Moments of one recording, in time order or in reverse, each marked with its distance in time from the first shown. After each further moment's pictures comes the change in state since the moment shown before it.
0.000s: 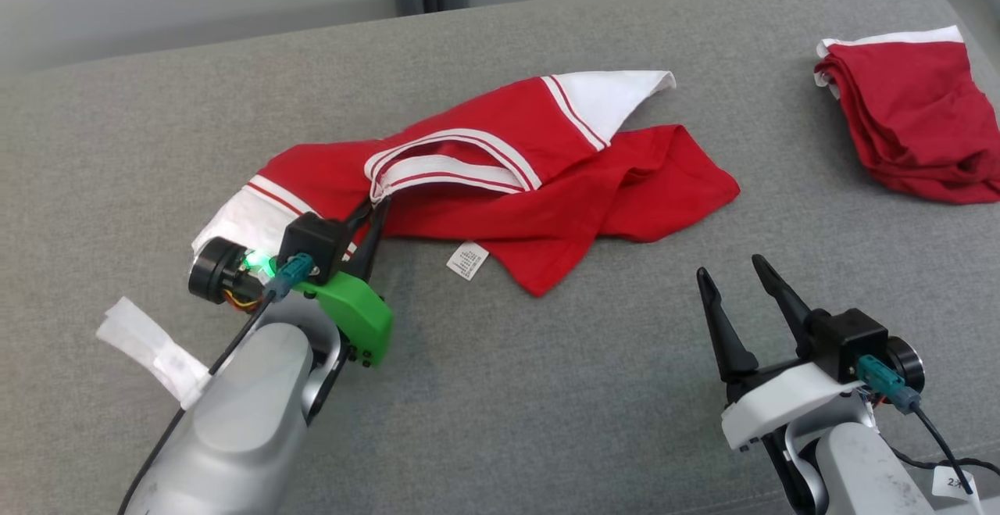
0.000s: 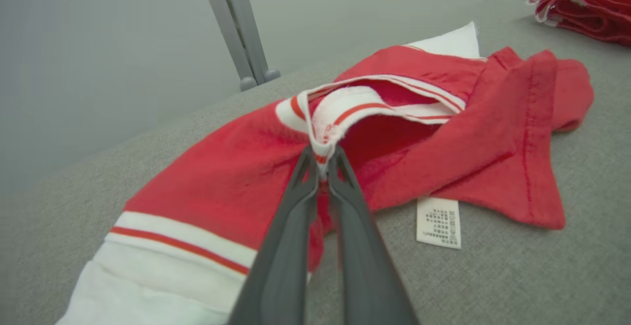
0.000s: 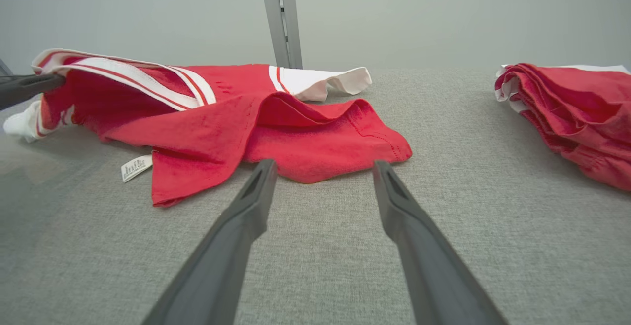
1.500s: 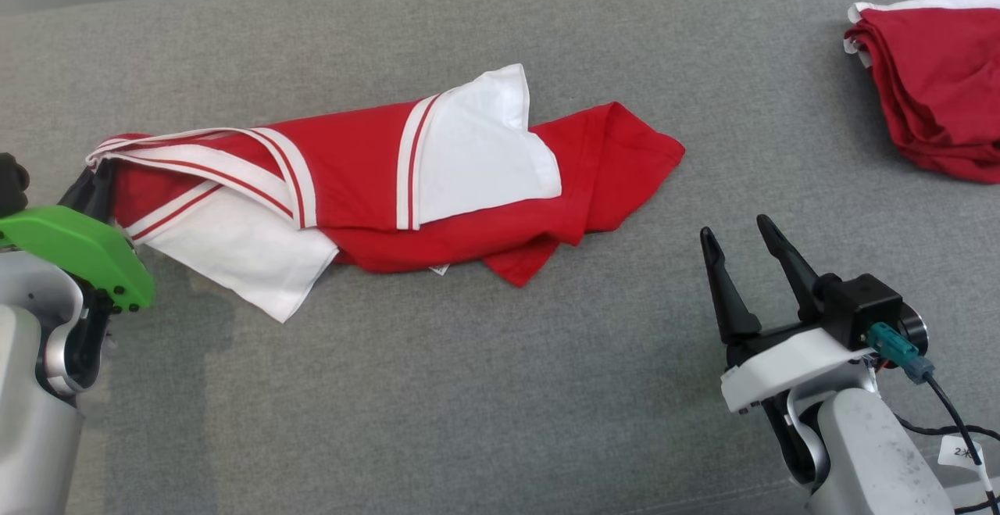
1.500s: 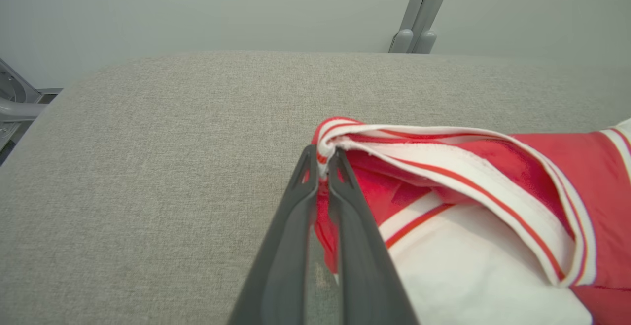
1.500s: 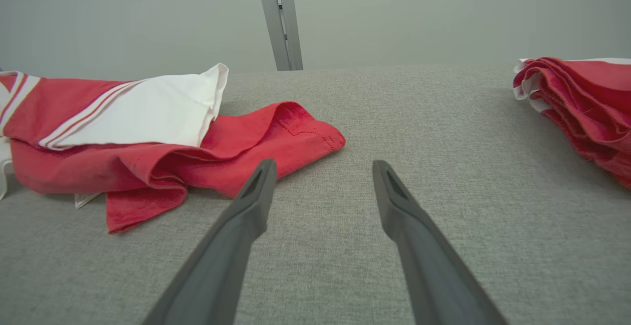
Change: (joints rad) left arm 0.093 0.319 0.321 -0.312 -0.361 0.099 0.398; right arm -0.057 0.000 -0.006 -0.018 0.033 0.000 0.000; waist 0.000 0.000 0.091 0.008
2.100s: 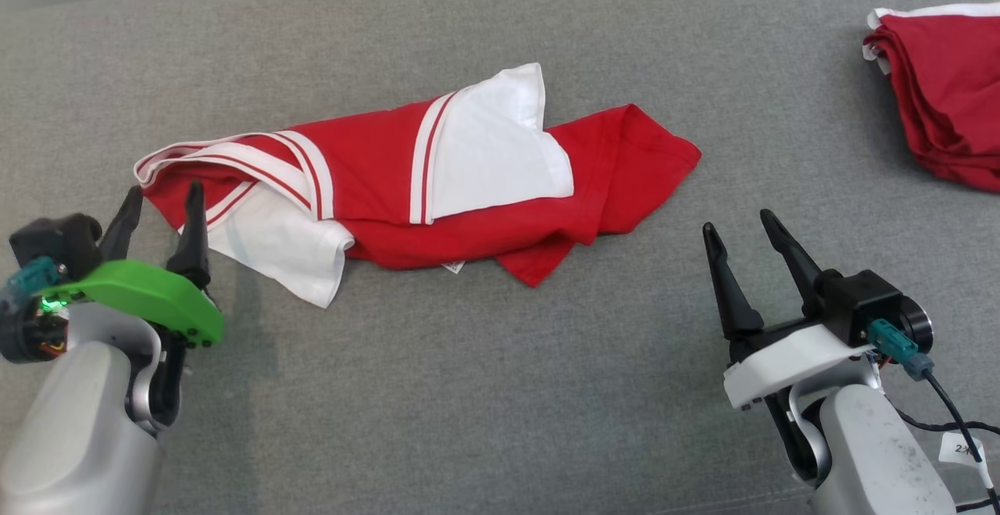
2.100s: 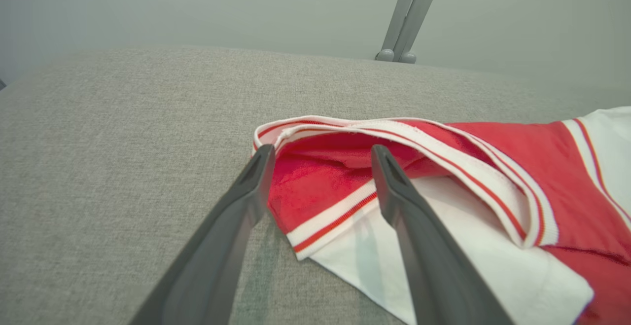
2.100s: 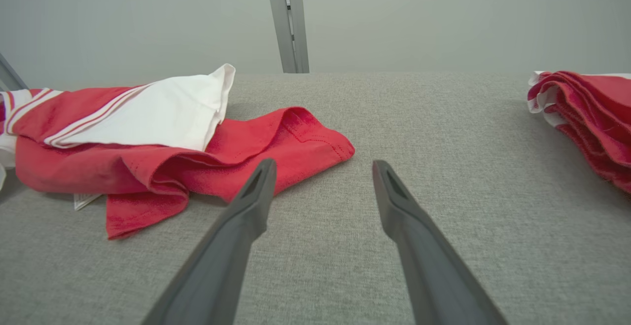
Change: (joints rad) left arm 0.028 -0.112 -0.040 0.131 0.014 -0.057 -0.283; right arm -0.013 0.000 -0.009 0.002 -0.029 0.000 0.000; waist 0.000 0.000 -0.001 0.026
